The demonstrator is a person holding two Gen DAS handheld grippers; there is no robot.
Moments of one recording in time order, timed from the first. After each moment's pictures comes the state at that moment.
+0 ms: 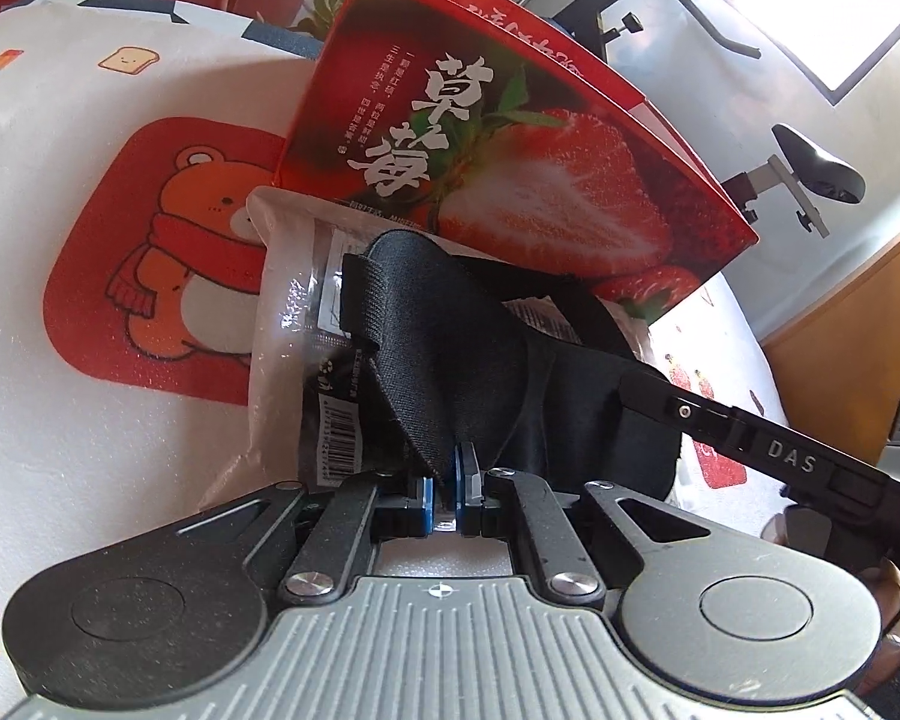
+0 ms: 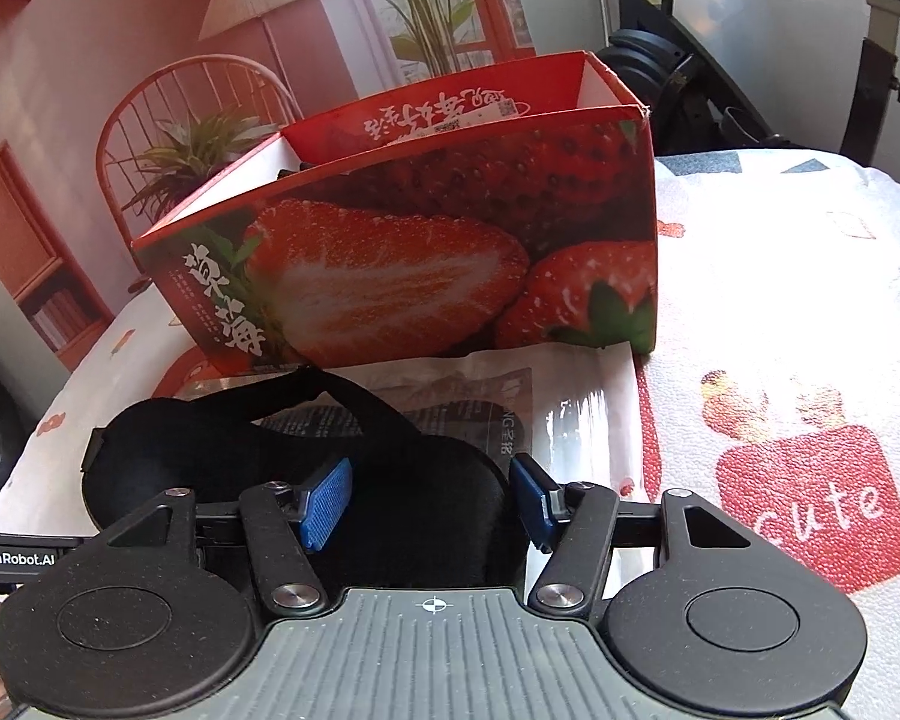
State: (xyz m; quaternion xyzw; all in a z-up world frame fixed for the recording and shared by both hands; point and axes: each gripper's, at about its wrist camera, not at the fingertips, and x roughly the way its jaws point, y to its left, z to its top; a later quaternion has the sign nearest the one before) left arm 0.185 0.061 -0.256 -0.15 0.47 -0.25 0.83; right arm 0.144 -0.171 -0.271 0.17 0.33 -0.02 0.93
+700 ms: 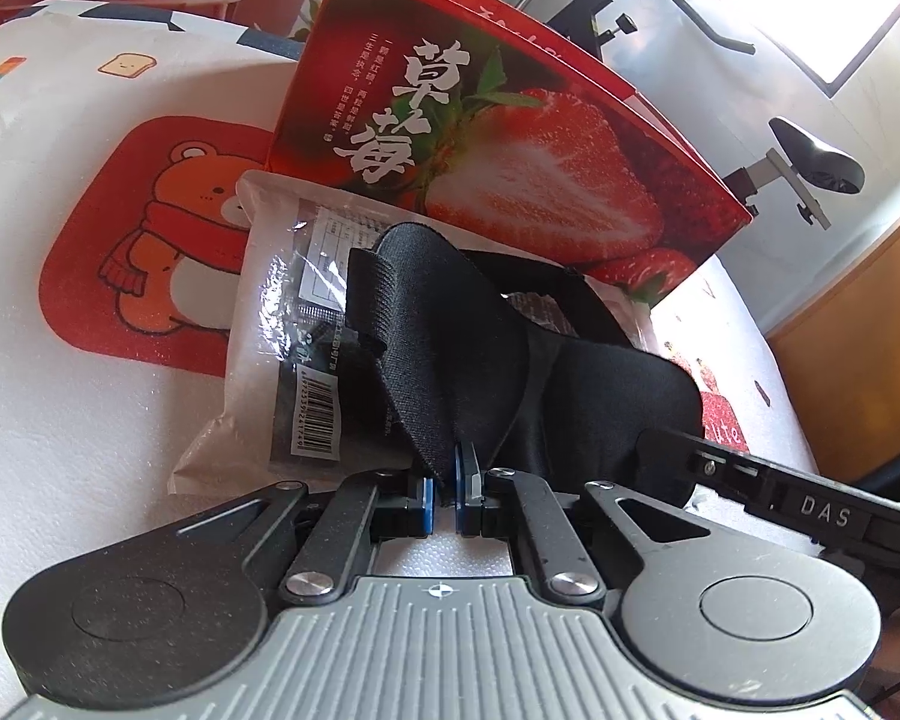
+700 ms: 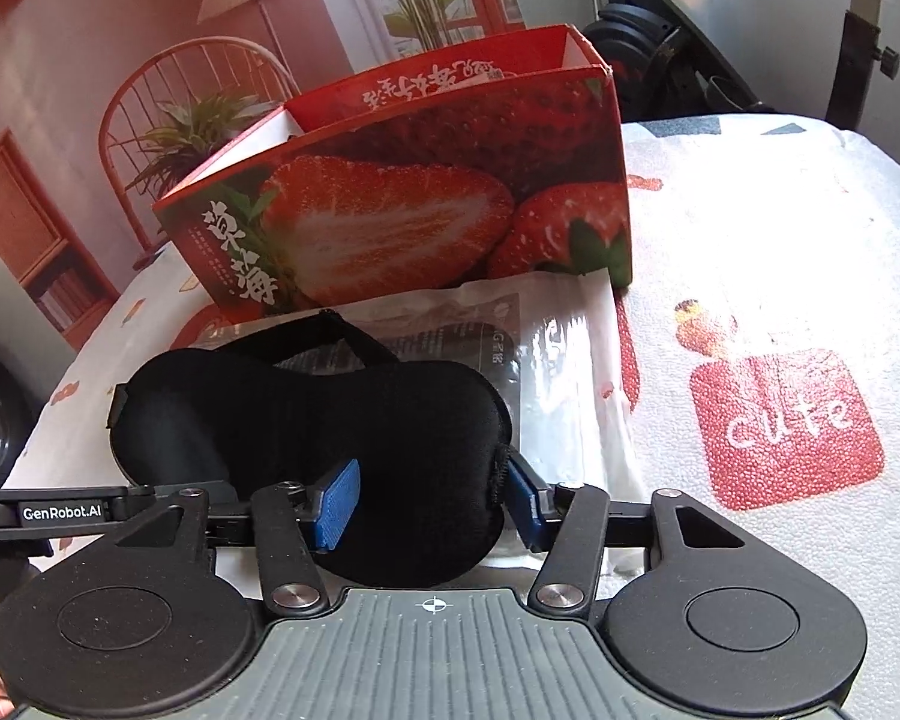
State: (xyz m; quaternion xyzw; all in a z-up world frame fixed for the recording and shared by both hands) left arm 0.175 0.048 -0.259 -0.14 0.46 -0.24 0.84; right arm 0.110 -0.167 -0.270 0.17 0.35 -0.01 0.92
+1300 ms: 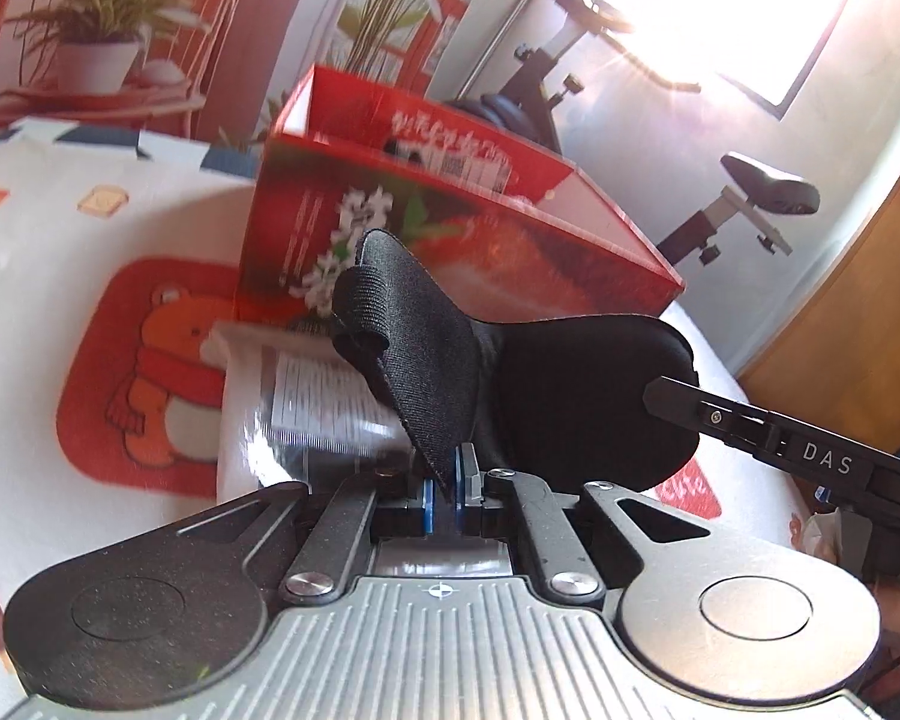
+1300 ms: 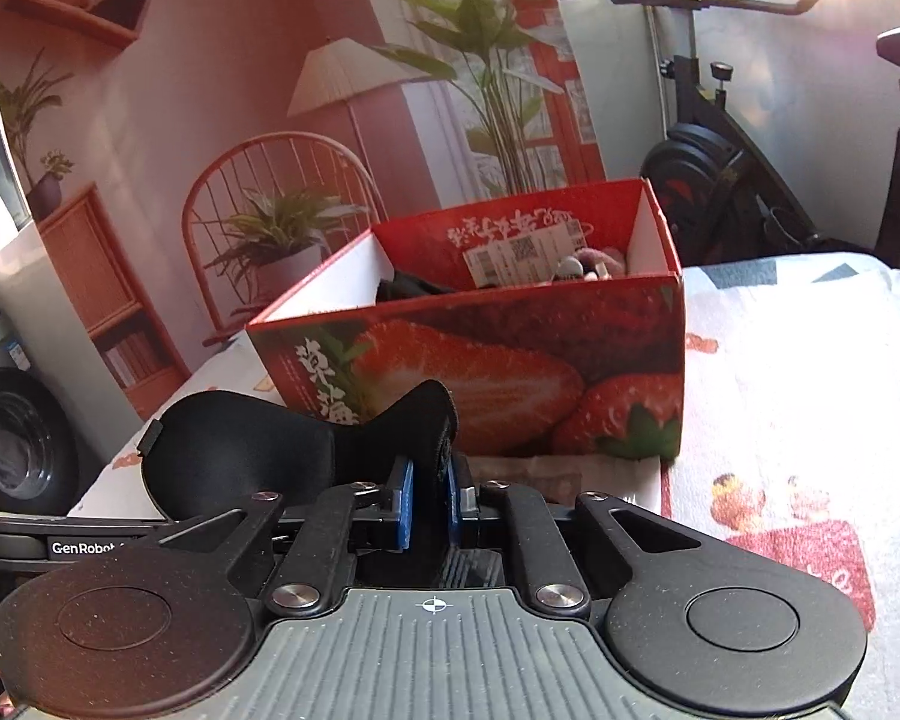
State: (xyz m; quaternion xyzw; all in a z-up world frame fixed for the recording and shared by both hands) left arm 0.171 0.048 -0.206 -0.11 0.37 -0.26 0.88; right arm 0.113 -0.171 -0.215 0.14 0.24 0.04 0.96
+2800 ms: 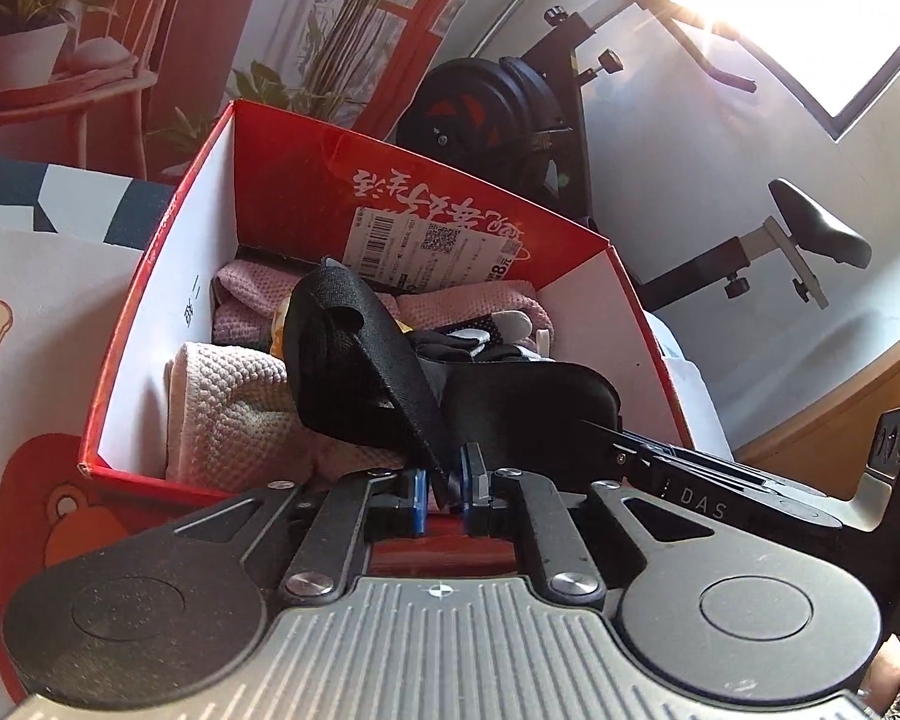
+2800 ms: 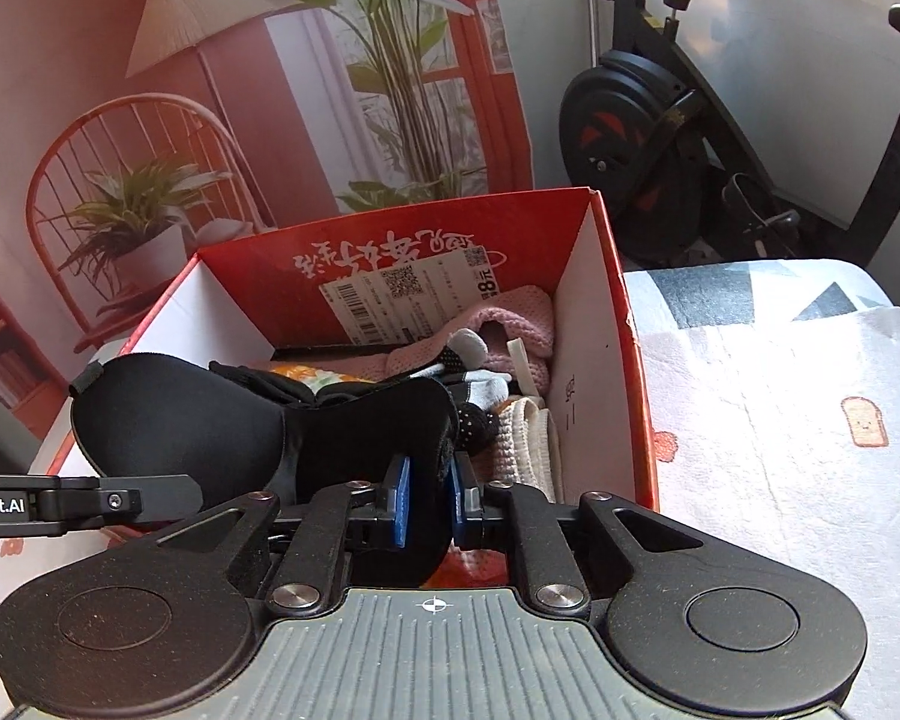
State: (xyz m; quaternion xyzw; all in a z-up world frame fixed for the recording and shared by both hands) left arm 0.336 -0.007 -0.164 -0.13 0.46 -0.26 0.84; right arm 0.292 -0.233 -0.191 0.15 0.36 -0.05 0.92
